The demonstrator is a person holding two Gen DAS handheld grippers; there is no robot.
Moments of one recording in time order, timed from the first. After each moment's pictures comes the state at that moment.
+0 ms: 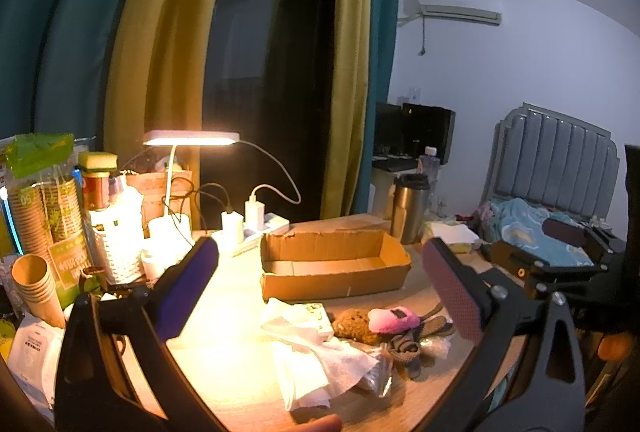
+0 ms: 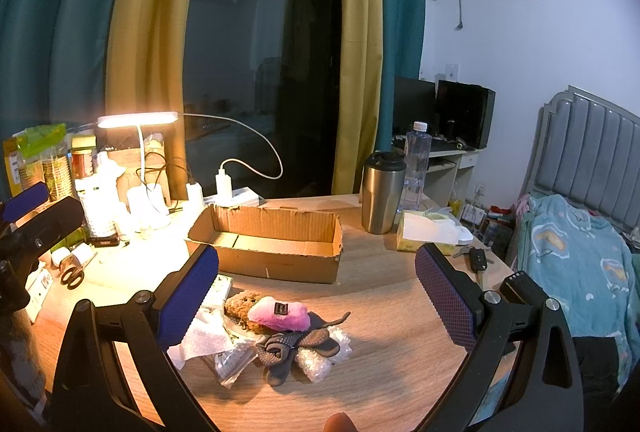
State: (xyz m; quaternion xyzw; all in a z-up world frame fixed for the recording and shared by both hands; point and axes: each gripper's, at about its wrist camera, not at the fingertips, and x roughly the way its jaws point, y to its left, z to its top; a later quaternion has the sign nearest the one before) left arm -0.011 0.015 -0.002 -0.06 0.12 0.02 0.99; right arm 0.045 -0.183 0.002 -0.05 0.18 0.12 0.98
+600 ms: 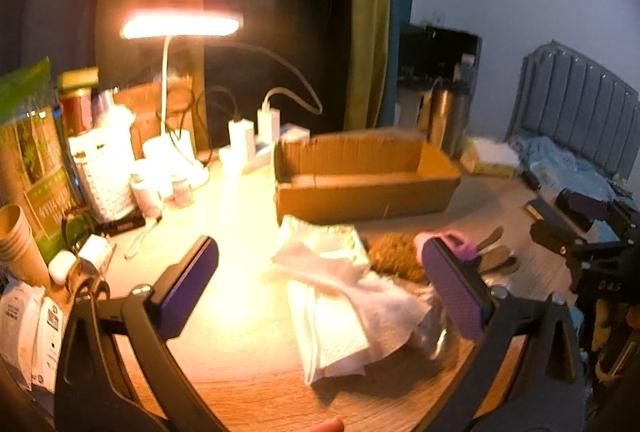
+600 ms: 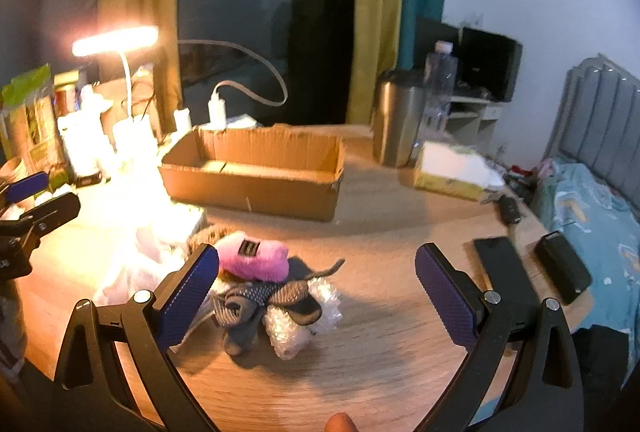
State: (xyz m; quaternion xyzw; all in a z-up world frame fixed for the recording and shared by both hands) left arm 0.052 0.018 -0.080 -0.05 0.25 0.05 0.97; right arm 0.112 -0.205 -0.082 -0.06 0.29 0.16 0.94
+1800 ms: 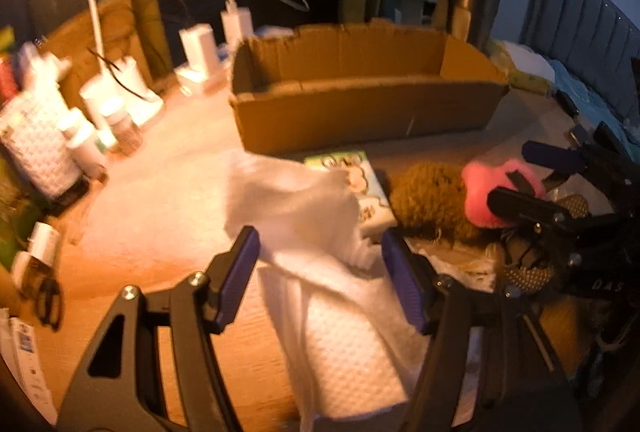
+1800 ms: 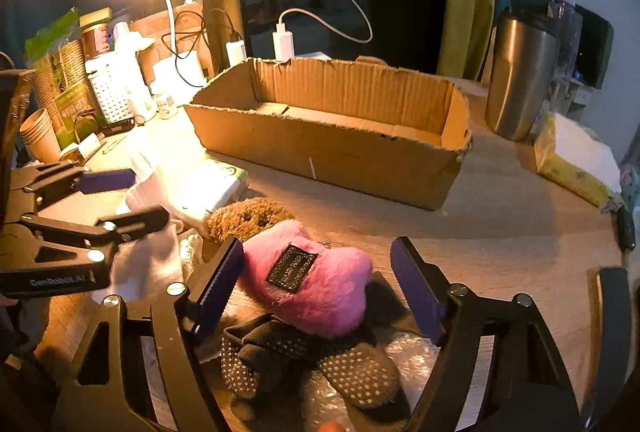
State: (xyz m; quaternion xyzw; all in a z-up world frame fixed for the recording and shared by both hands) left arm 0.147 0.012 -0.154 -0.01 0.42 0.04 0.91; right arm 0.194 -0.149 -0.150 -0.09 0.36 0.30 0.88
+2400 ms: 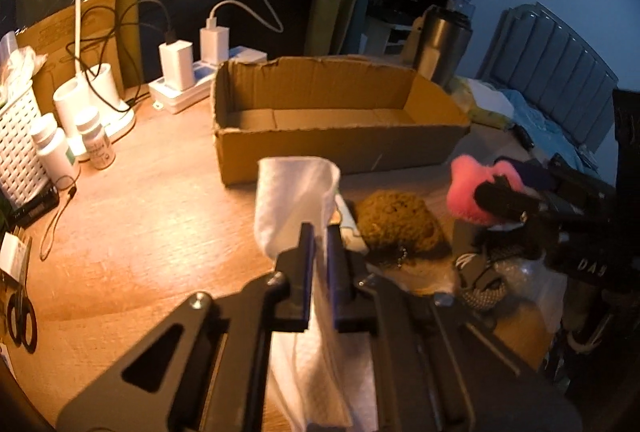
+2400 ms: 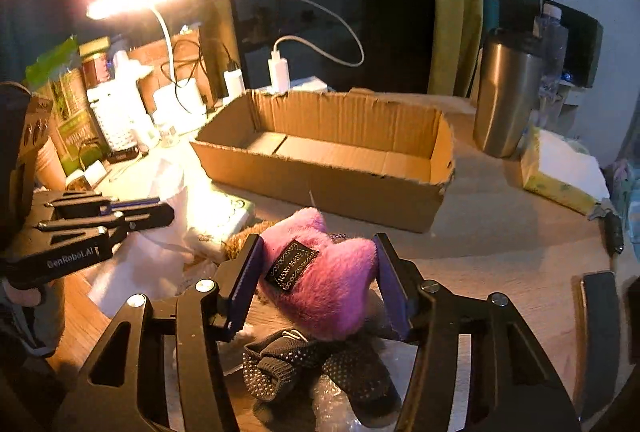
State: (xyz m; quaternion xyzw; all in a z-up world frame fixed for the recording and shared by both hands) left arm 0.151 0.036 -0.143 -0.08 0.39 -0.04 0.91; right arm 0.187 -0.156 -0.117 -0.06 0.34 0.29 0.89
